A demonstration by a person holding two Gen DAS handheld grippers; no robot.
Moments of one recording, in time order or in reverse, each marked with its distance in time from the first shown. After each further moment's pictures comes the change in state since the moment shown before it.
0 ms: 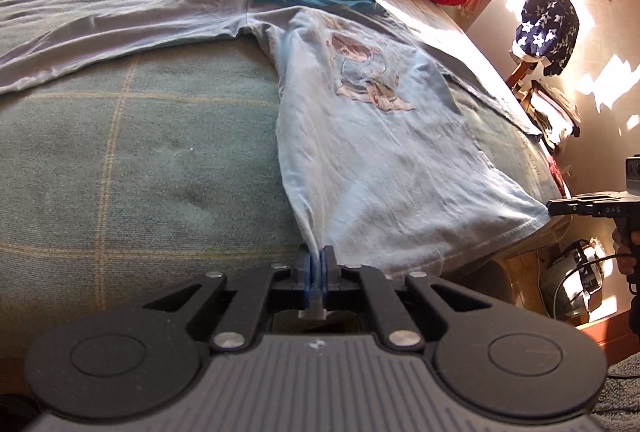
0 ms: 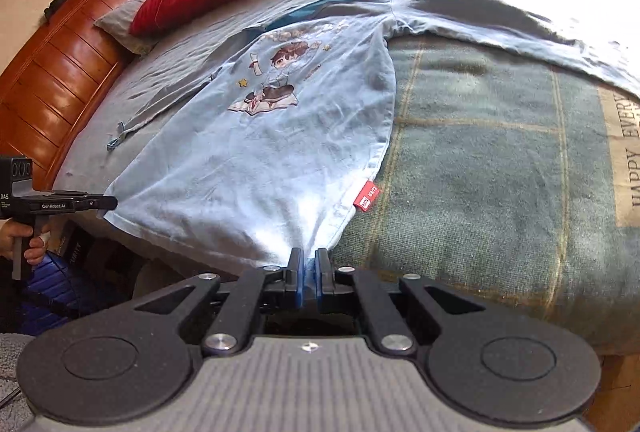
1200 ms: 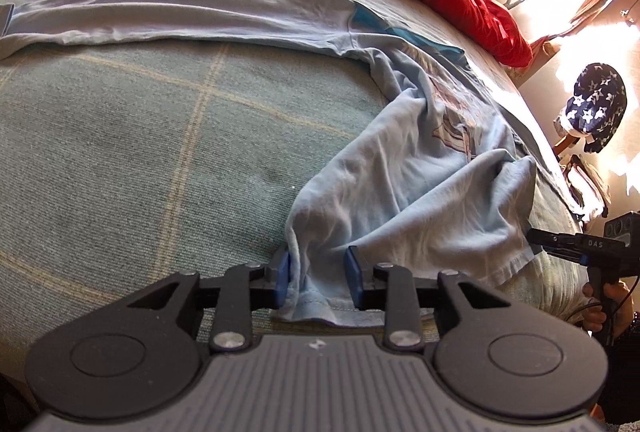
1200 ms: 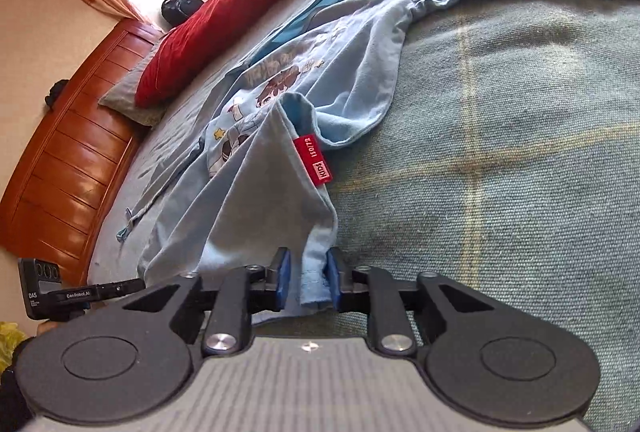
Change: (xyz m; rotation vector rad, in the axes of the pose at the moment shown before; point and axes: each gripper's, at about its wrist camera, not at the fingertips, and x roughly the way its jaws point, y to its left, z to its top) left arm 0.036 0.073 0.016 -0.187 -0.105 0.001; right arm 0.136 -0.020 0.056 0.182 -0.111 0.188
